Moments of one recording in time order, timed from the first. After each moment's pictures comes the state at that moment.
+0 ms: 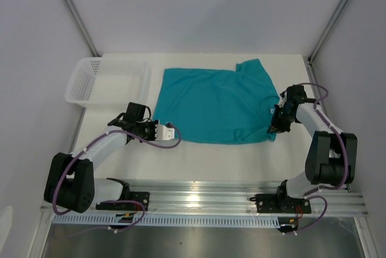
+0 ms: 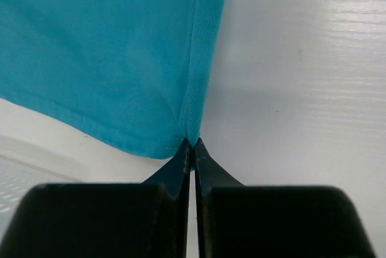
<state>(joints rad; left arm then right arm) -0.27 1.26 0.67 -0.46 0.39 1.30 -0.07 1.49 0.97 -0.71 -0.23 0.23</state>
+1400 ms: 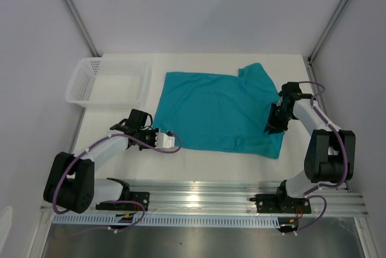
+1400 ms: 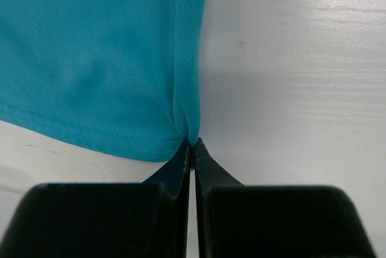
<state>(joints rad) -0.30 1.26 0.59 -0.47 0.37 1.30 -0.02 1.52 1.08 -0.83 -0.20 0.32</state>
